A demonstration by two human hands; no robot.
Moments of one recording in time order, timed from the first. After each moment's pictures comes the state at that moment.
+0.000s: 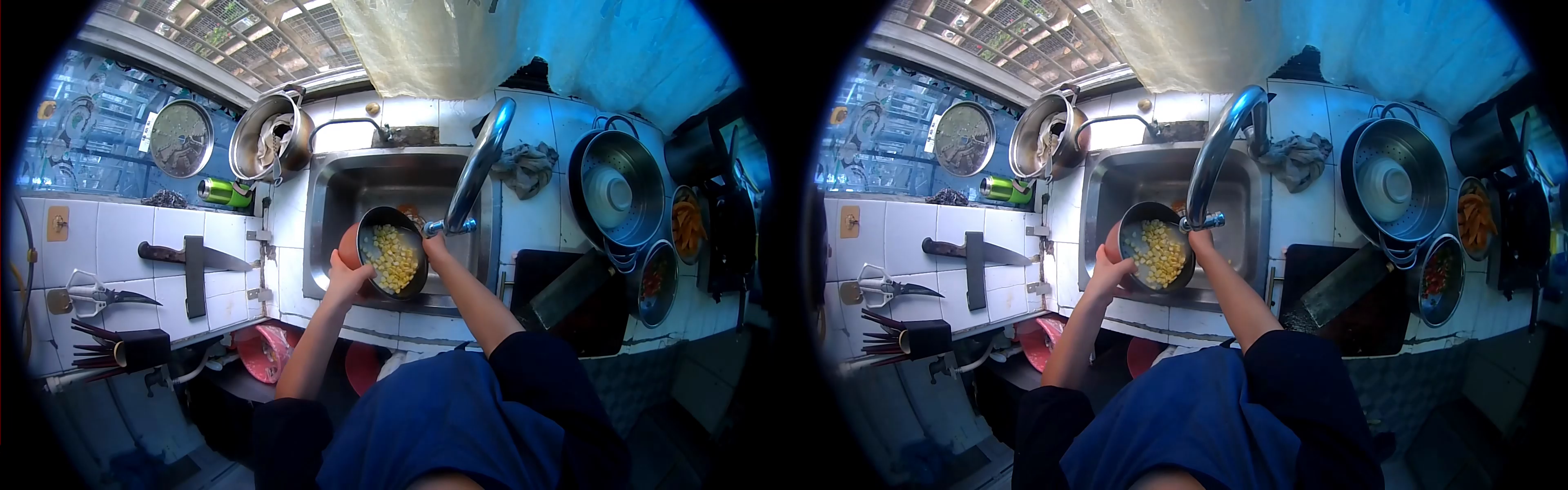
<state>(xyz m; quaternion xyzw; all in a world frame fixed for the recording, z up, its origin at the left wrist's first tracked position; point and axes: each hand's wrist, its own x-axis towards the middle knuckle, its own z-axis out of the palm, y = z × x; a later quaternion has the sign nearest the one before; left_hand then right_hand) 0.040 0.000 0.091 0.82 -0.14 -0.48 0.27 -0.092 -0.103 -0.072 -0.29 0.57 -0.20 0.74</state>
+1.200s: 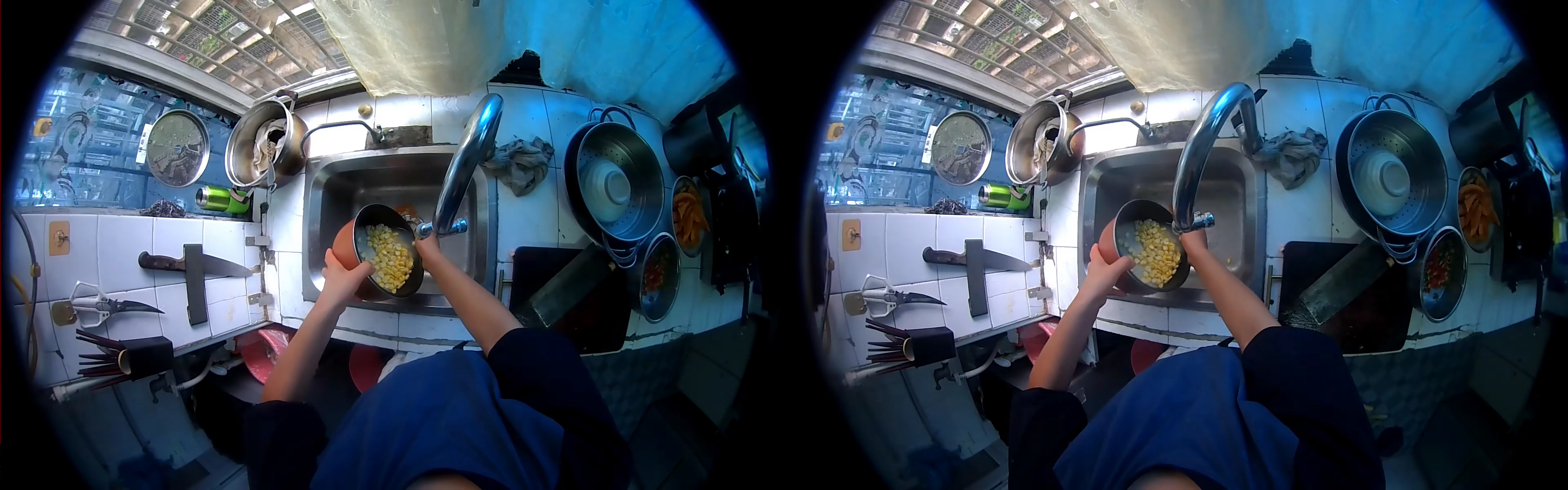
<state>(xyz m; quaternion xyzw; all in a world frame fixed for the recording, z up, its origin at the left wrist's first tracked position) 0.033 -0.012 0.111 0.85 -0.19 -0.45 0.20 -0.087 -0.103 -0.061 -0.23 0.56 -0.21 0.77</state>
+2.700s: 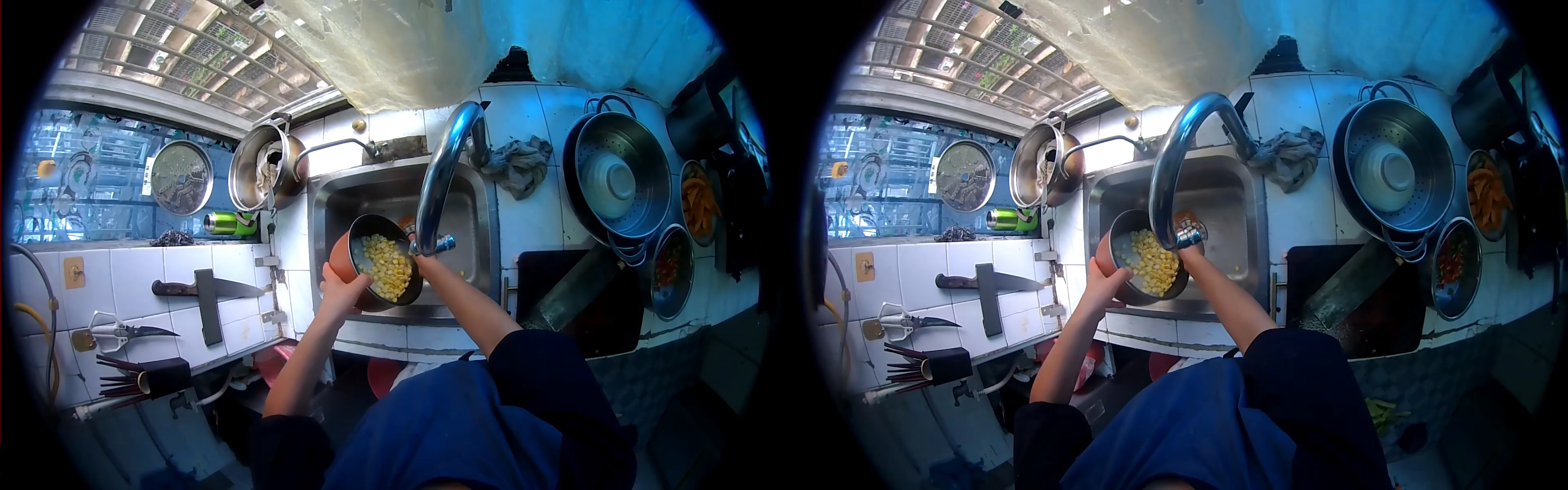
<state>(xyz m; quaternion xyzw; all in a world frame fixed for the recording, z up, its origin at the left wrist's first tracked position) 0.031 -0.026 0.122 0.86 -0.20 -0.43 0.17 -0.039 -0.095 -0.167 -0.32 0.51 -0.26 0.76</state>
